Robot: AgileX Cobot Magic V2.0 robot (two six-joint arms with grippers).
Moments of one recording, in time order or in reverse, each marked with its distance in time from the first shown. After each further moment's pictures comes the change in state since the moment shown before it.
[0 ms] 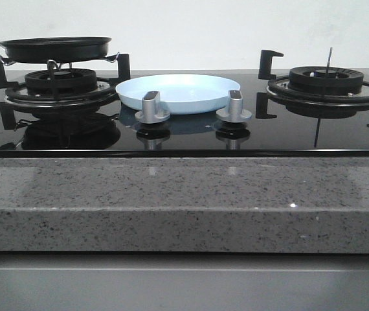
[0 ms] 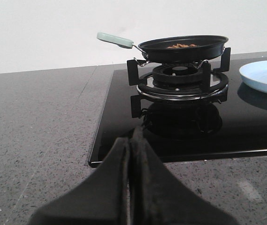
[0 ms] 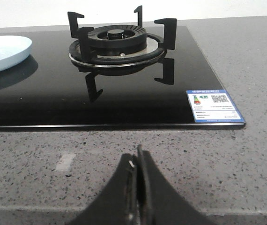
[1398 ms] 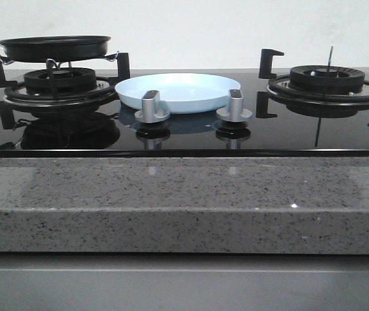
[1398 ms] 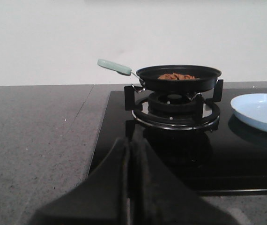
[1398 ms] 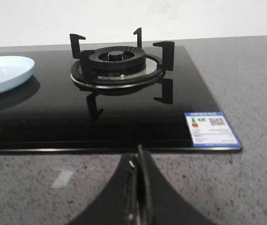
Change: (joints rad) left arm 0.000 0.012 -0.118 -0.066 0.045 0.000; right arm 0.000 0.000 -0.057 0.000 -0.009 0.000
